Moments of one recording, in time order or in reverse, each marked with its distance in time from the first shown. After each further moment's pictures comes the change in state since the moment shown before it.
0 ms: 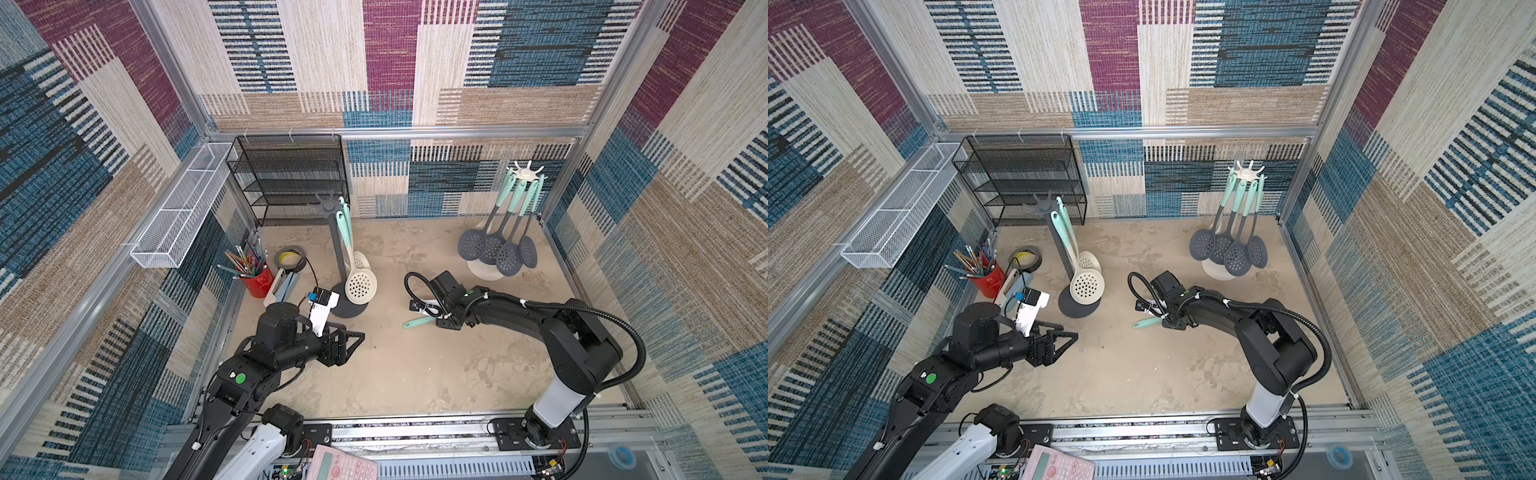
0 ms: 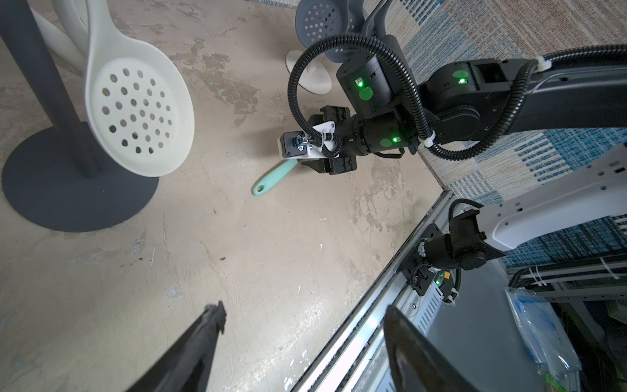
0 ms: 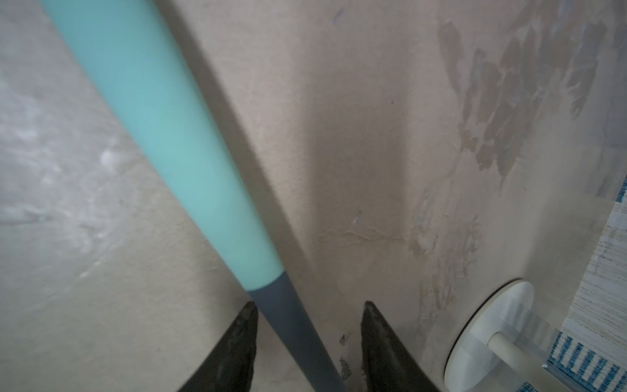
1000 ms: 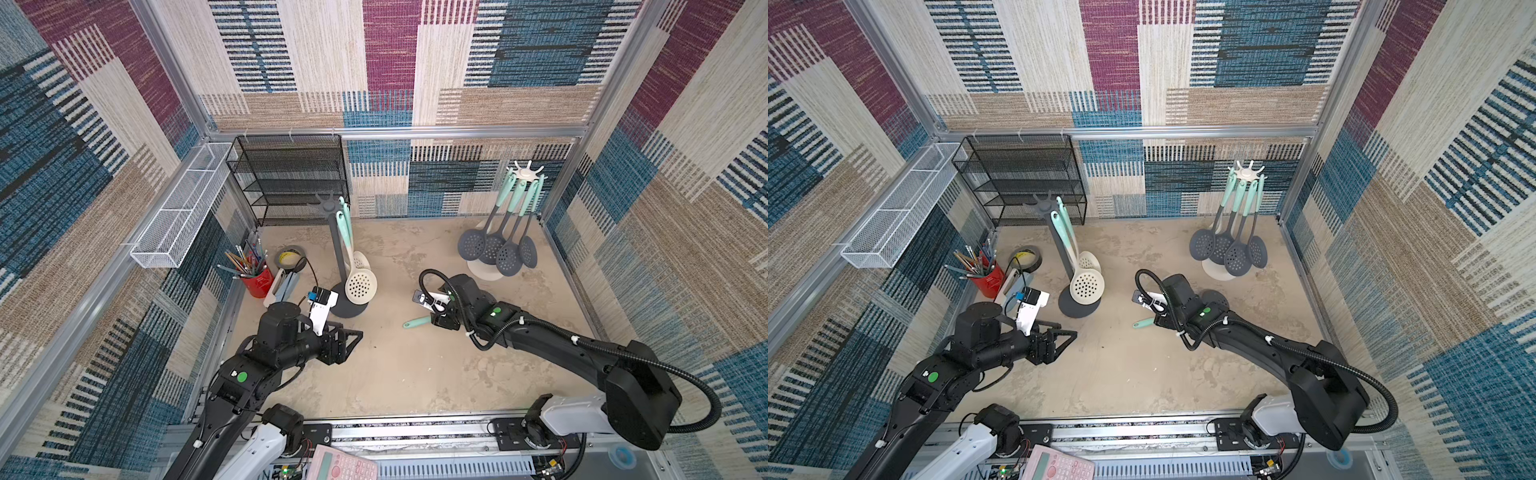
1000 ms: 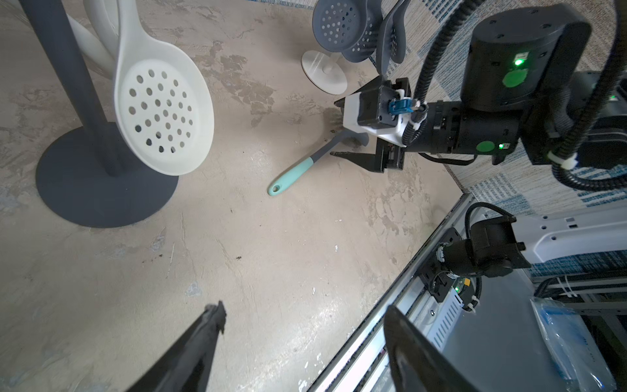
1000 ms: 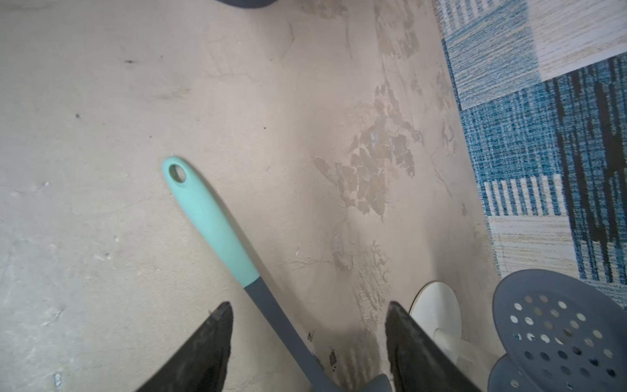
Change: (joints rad) left arm 0.000 -0.001 -0.015 0.001 -0.051 0.015; right arm 0.067 -0.319 -0.123 0.164 -0.091 0.121
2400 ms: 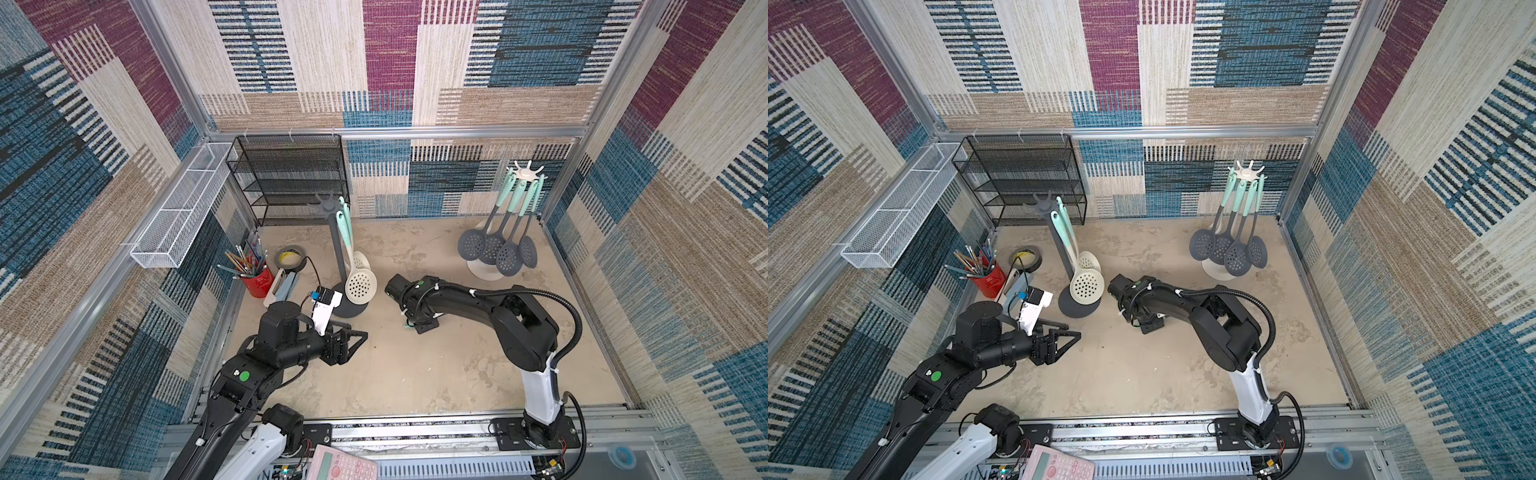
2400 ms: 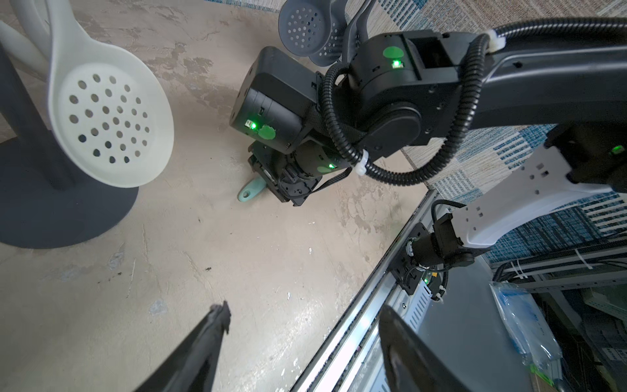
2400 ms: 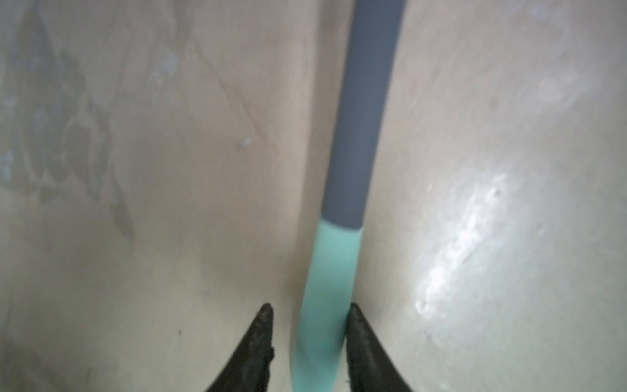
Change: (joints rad) left arm 0.000 -0.001 -0.011 0.059 0.100 -0.023; right arm 0.154 0.630 0.607 -0.587 0.172 2.783
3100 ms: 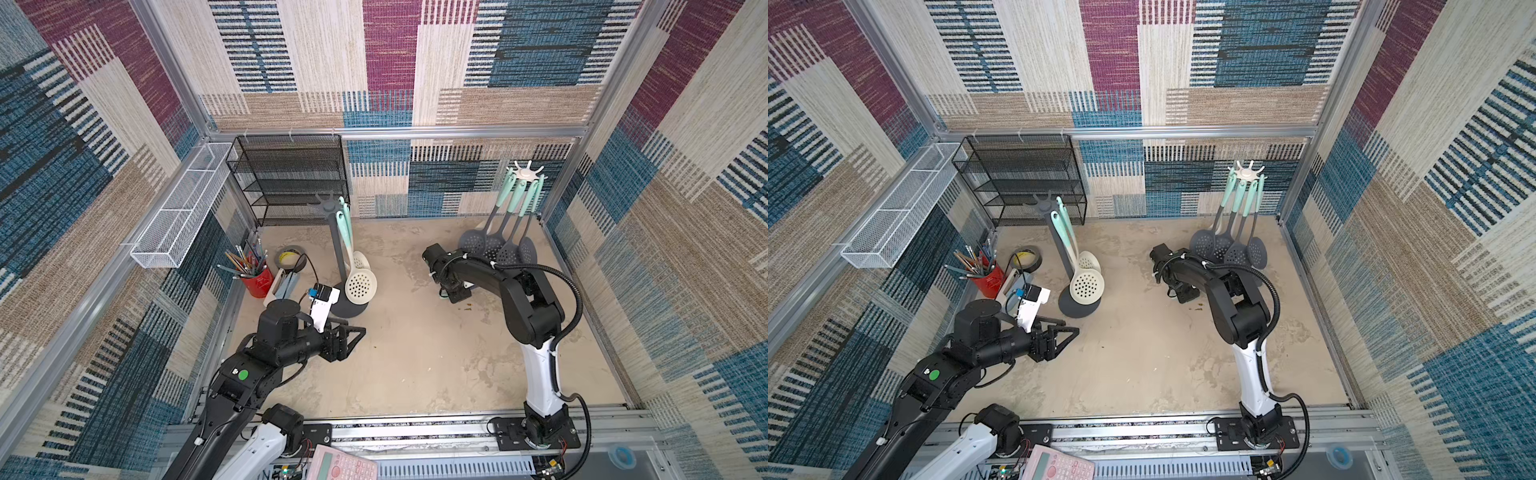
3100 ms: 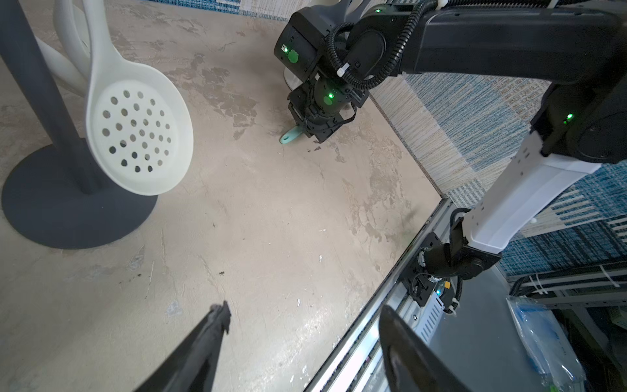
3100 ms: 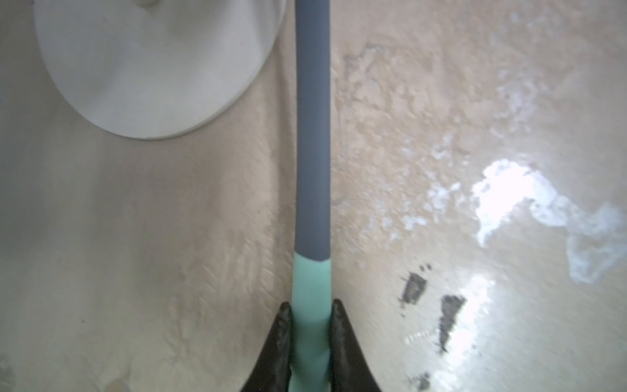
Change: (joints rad) left arm 0.000 0.020 0.024 -0.004 -0.048 -0.001; right arm -0.351 0.089 0.074 -0.082 0.144 -0.245
